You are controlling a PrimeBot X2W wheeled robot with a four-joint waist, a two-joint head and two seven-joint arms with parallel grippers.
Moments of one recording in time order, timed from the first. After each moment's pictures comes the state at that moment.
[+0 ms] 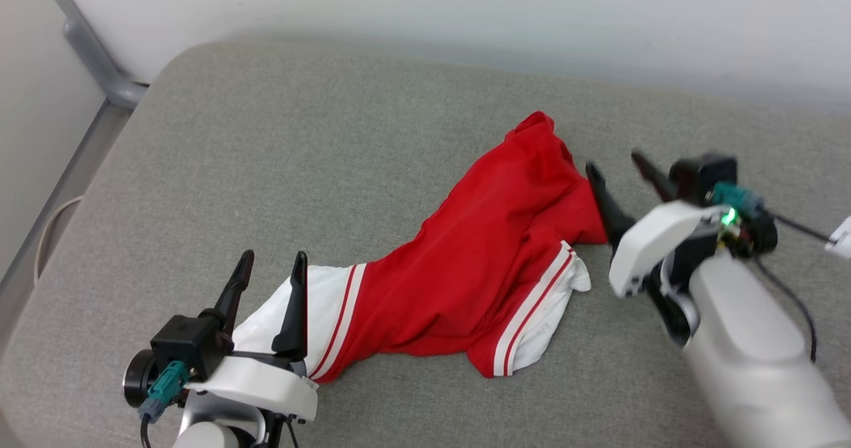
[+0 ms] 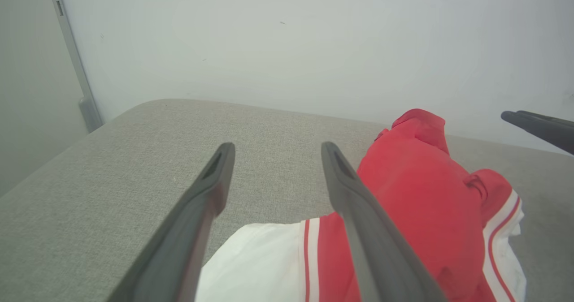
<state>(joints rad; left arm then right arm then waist) -0.10 0.23 -0.25 0.06 -0.39 0.07 -0.24 -0.73 -0.14 0.28 0.88 0.31 0.13 -0.23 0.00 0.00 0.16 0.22</state>
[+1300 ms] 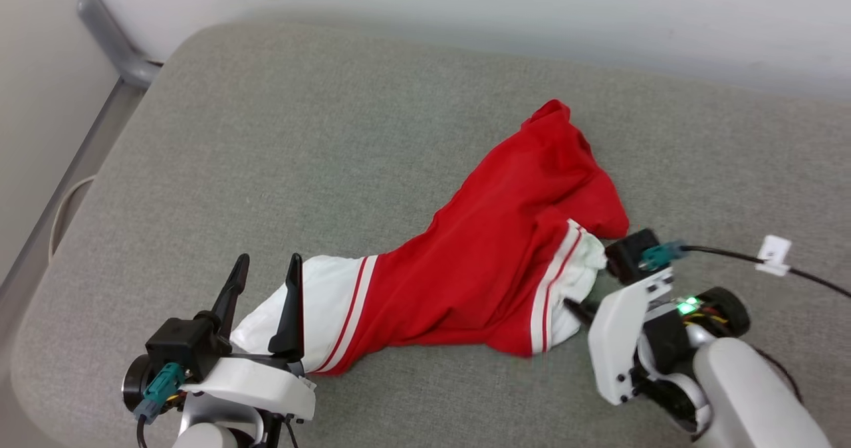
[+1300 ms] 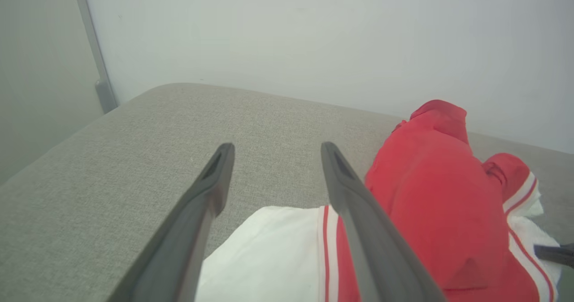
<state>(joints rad) -0.09 0.23 -0.24 0.07 -0.42 0.08 -0.25 -0.34 -0.22 0.39 0.27 0.41 0.13 0.58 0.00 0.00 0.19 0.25</state>
